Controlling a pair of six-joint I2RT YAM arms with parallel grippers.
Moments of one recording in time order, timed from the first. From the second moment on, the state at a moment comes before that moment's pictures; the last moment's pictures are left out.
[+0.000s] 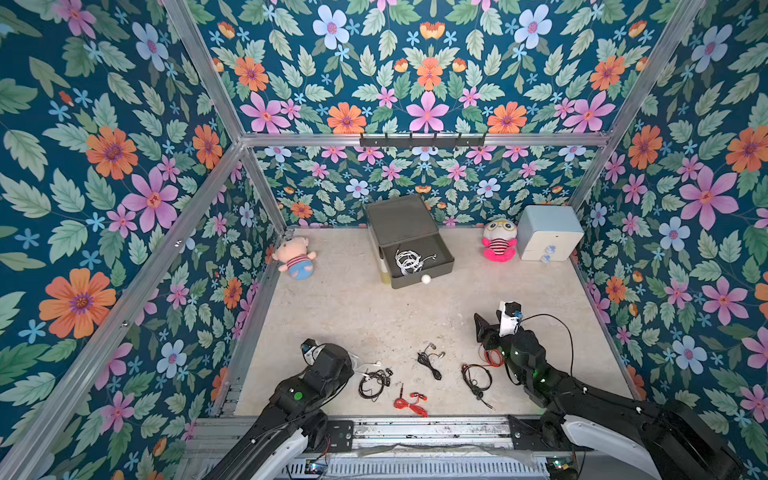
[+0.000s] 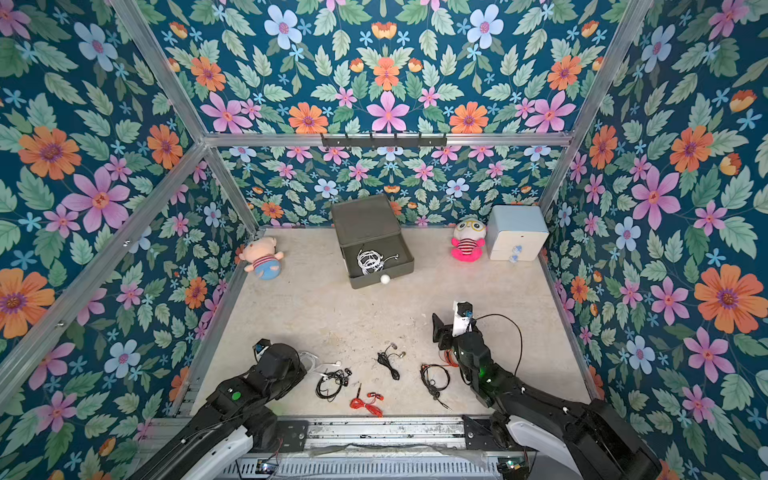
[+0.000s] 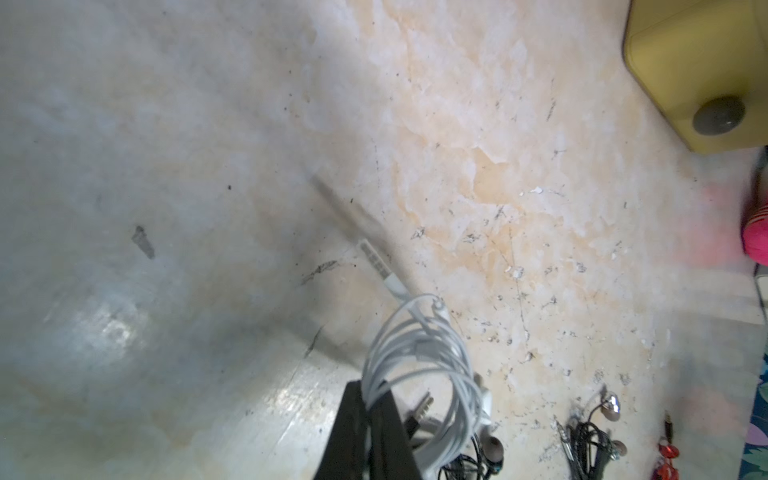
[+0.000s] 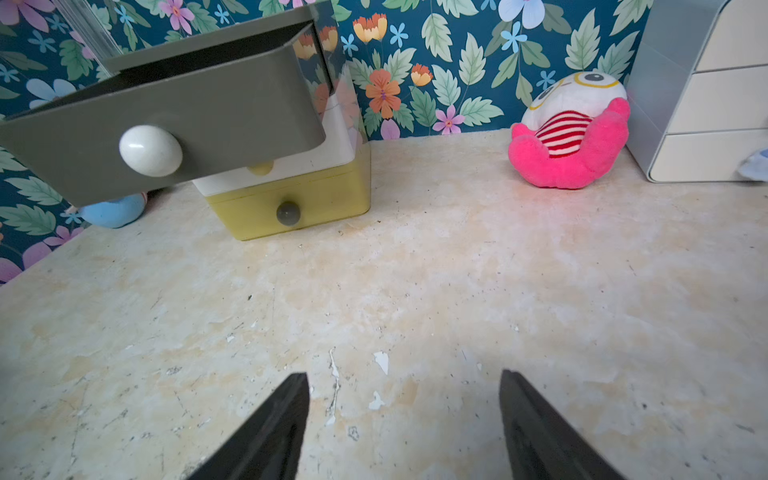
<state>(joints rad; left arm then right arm) -0.62 0.44 0.28 -0.79 -0.22 -1.19 0.70 1.00 0.14 0.62 0.34 0.30</state>
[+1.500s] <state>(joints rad) -0.62 1.01 0.86 -0.26 -0.24 -0.73 0.70 0.79 0.06 0.63 0.31 0.29</state>
